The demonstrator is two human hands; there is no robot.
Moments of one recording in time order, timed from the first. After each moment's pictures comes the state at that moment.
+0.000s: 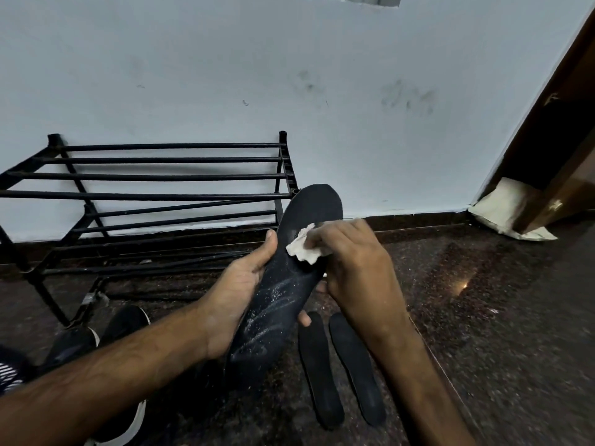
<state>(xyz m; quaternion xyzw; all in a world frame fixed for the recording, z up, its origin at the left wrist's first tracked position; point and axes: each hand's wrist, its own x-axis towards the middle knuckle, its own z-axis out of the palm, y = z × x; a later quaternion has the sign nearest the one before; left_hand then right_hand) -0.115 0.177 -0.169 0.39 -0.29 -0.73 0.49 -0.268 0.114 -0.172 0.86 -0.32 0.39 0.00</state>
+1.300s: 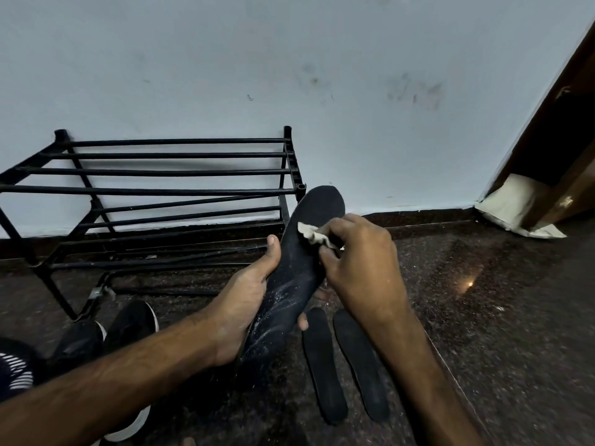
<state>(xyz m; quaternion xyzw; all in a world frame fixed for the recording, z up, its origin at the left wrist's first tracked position) -0.118 0.185 -0.178 0.44 -0.31 -0.69 0.49 -0.254 0.122 -0.155 0.82 -0.47 0.32 -0.09</state>
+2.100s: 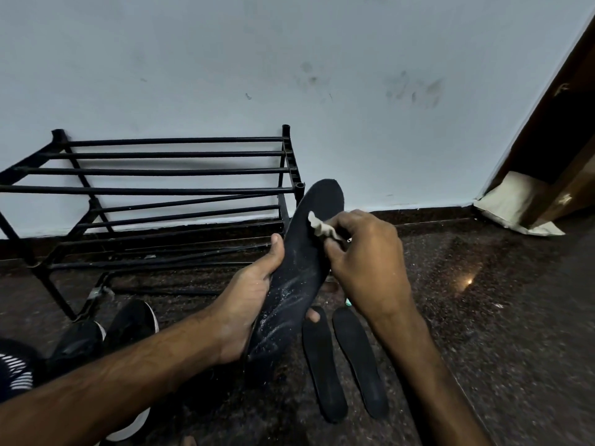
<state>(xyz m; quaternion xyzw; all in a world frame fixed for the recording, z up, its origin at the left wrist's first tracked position) -0.126 0.183 -0.177 0.44 -0.27 -0.68 0.52 -0.257 0.116 -0.154 0.80 -0.49 0.34 -0.10</state>
